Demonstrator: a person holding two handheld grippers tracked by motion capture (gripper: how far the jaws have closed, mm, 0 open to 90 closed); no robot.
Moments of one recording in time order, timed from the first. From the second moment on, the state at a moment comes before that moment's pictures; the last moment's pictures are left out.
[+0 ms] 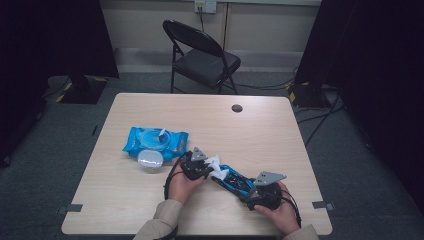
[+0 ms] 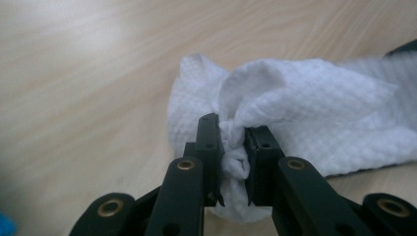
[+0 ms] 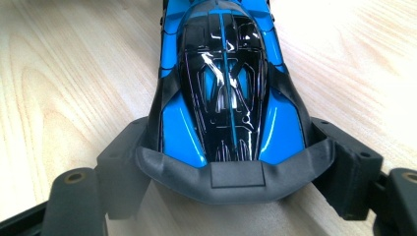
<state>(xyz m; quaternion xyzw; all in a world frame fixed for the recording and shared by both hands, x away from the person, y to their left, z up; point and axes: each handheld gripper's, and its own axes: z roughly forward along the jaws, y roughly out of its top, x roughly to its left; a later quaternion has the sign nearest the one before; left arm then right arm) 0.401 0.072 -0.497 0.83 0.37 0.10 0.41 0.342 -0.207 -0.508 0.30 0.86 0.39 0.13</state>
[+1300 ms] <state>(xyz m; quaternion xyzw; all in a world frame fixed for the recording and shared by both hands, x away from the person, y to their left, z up) 0.382 0.094 -0.504 0.82 0.38 0.08 0.43 0.369 -0.173 -0.474 0.31 0.86 0.38 0.11</state>
